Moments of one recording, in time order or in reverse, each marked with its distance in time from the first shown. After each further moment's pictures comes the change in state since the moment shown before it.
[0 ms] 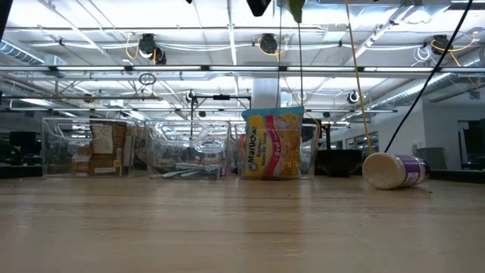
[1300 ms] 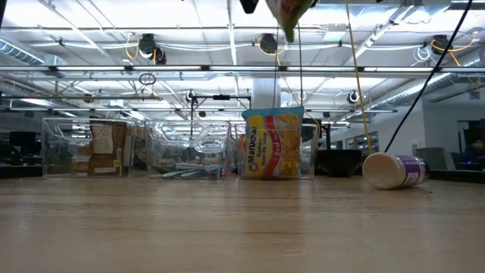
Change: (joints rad) left arm 0.070 -0.057 0.000 0.013 -0.064 0.031; right arm 0.001 0.000 0.000 -0.063 0.070 -0.035
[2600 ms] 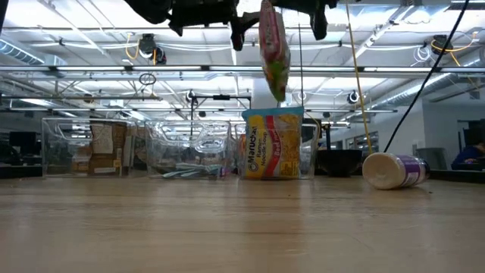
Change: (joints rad) left arm 0.174 -0.002 -0.217 0.406 -0.085 -0.315; right arm 0.091 0.018 -0.002 -0.256 0.734 -0.372
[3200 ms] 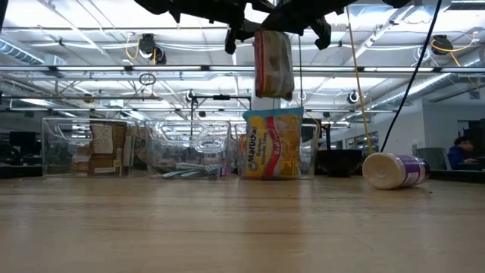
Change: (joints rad) left arm -0.143 0.008 -0.001 -0.037 -0.638 0.064; right arm 0.075 0.230 0.001 0.389 0.651 -0.075
